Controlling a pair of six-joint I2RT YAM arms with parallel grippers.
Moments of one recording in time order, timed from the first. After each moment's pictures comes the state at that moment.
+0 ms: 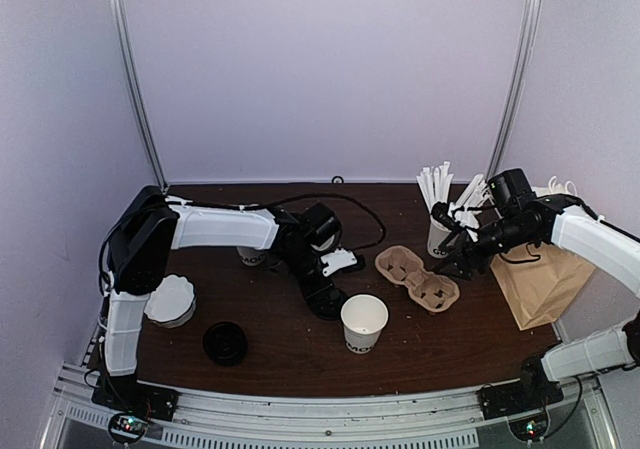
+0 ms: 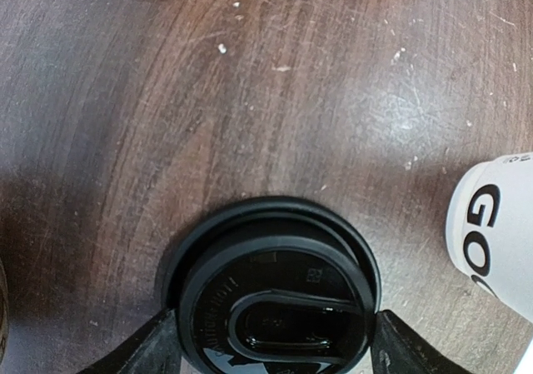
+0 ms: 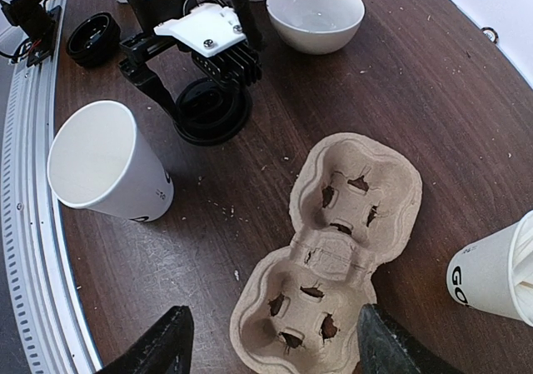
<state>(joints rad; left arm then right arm) -0.91 2.16 1.62 -0.68 0.24 0.30 0.29 1.21 0.94 -0.71 -0.60 -0.63</state>
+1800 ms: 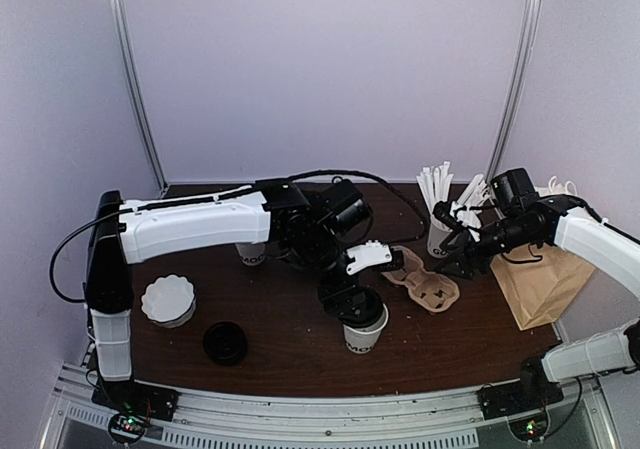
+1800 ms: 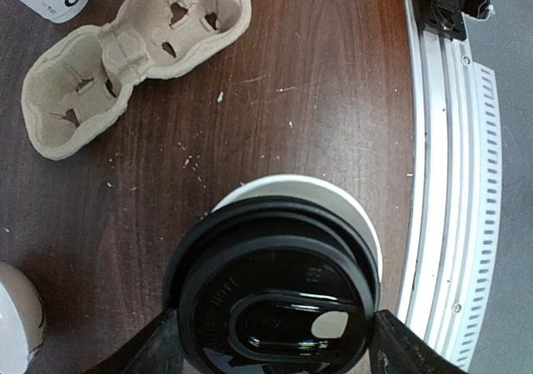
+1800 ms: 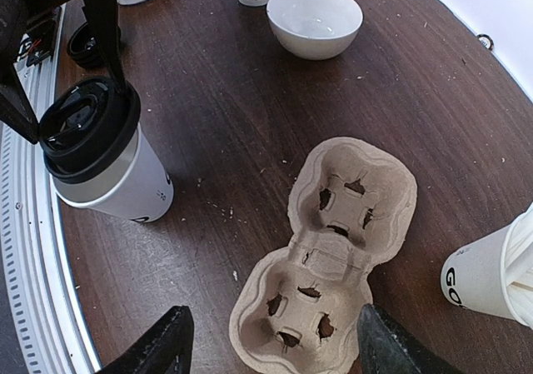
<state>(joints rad) -1.12 2.00 1.83 -0.93 0.25 0.29 0.29 1.18 0.93 -0.71 -0.59 -0.64</state>
